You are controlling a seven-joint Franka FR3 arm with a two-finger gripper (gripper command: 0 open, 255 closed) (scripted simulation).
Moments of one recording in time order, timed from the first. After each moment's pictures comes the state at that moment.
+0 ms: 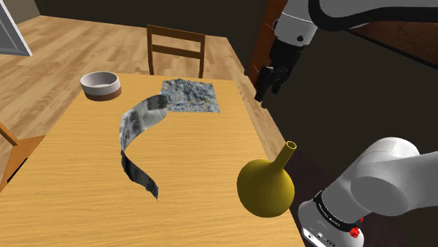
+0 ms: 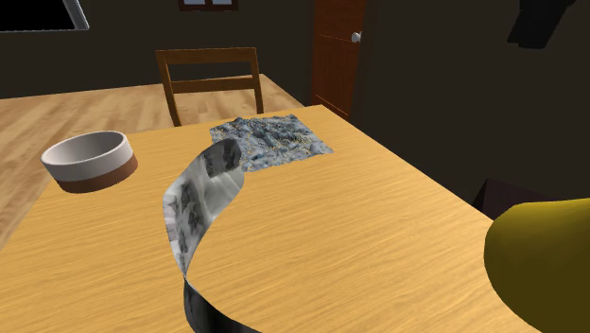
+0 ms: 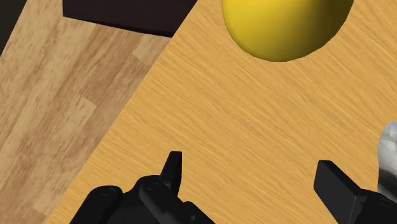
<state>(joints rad) 0.05 -0.69 0.15 -2.44 0.14 1.77 0.03</state>
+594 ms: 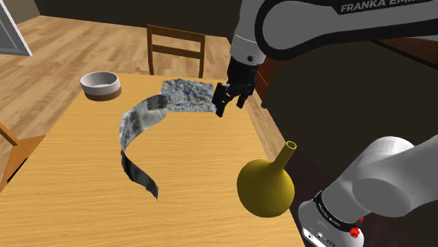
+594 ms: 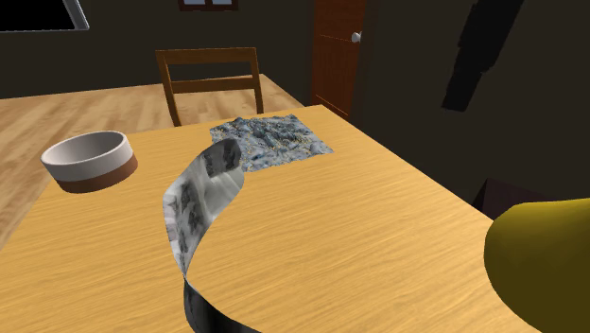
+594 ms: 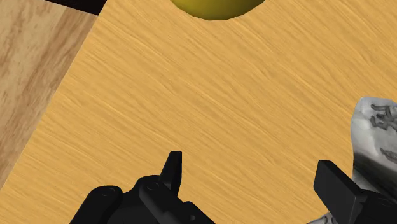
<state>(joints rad) 0.10 -0.45 0.31 -2.38 0.21 1.98 0.20</state>
